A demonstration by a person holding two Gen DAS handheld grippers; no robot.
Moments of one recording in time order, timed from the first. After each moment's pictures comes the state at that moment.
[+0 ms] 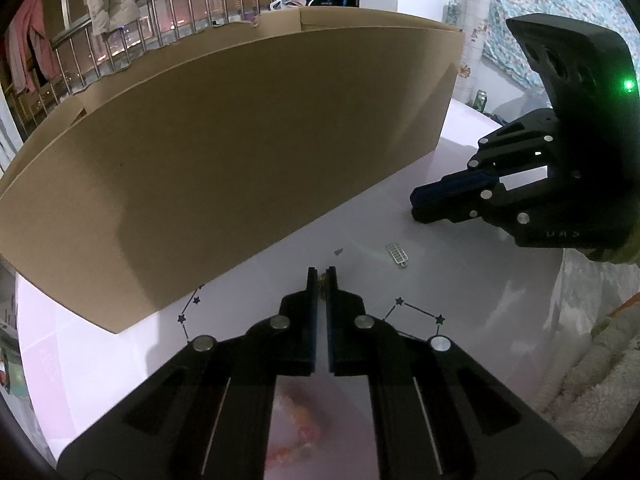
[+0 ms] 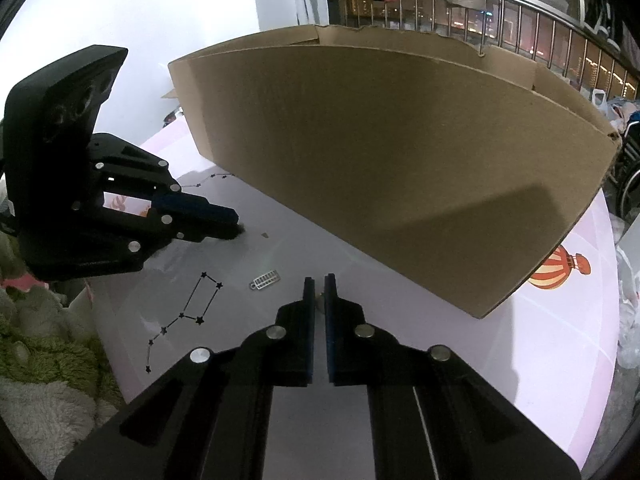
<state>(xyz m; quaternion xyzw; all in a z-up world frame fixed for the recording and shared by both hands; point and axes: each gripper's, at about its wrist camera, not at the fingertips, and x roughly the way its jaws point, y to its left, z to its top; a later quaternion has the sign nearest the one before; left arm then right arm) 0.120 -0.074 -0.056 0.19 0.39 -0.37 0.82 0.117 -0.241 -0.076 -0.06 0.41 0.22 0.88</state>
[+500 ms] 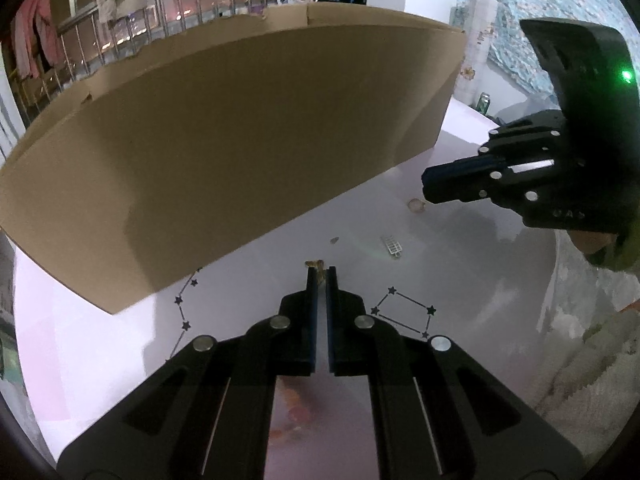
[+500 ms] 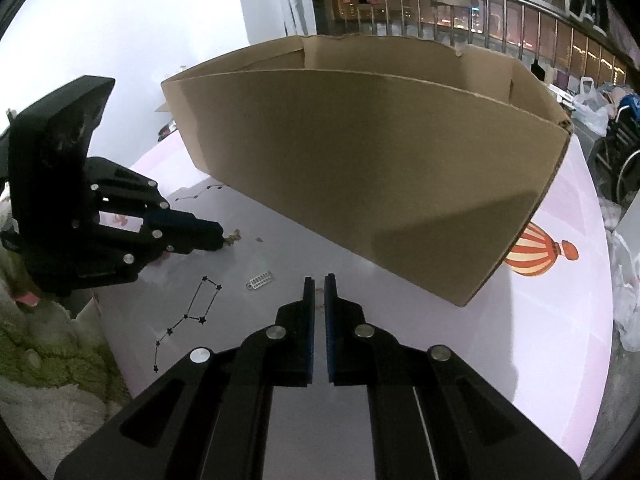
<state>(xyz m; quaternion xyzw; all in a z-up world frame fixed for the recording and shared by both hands) 0.123 -0.075 -0.056 0.17 0.41 -0.36 0.82 0.112 -0.252 -0.071 -0.03 0.41 0.21 0.89</state>
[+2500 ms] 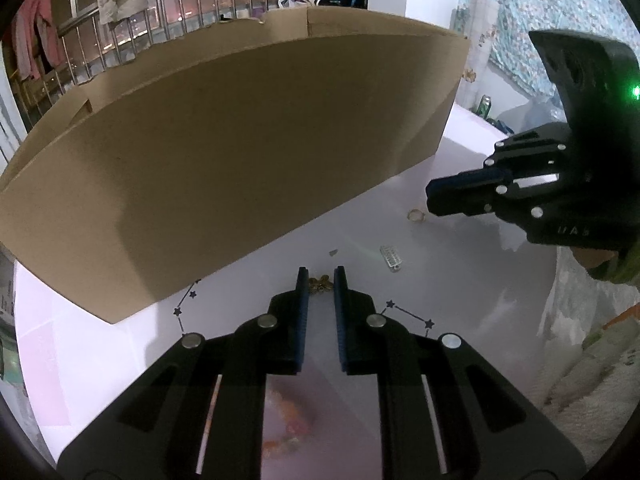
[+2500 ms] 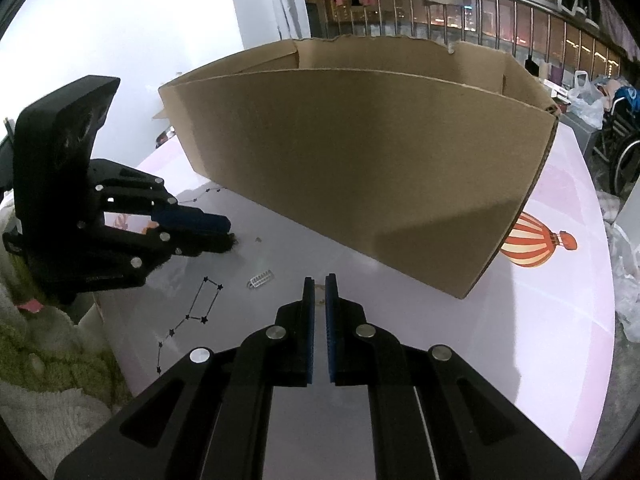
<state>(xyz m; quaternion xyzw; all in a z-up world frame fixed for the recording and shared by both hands) 0.124 -0.076 -0.053 0.17 0.40 -0.36 0.83 0.110 -0.248 -0.071 -0.02 0.40 0.20 0.89</state>
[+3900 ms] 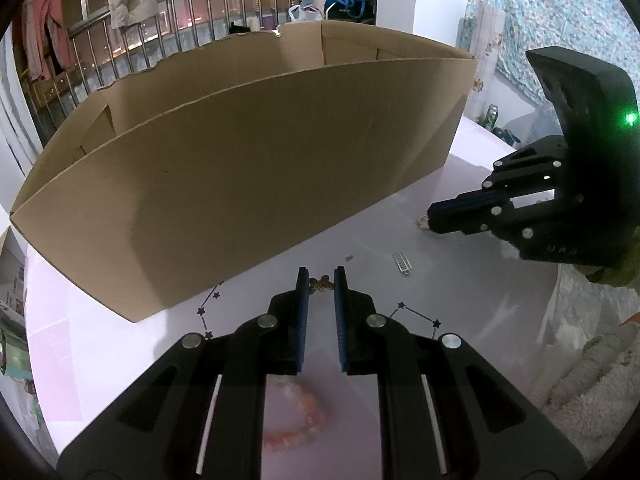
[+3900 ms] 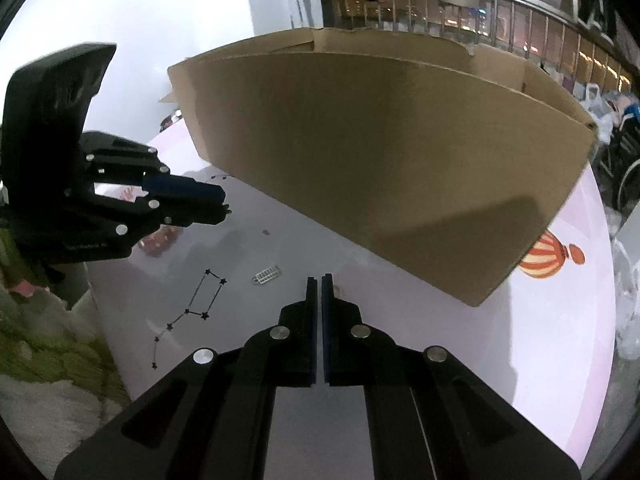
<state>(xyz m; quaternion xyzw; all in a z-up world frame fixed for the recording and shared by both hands) 0.117 -0.071 -0.047 0.16 0.39 -0.35 0.84 0.112 -0.245 -0.073 -0.03 0.41 0.21 0.89</state>
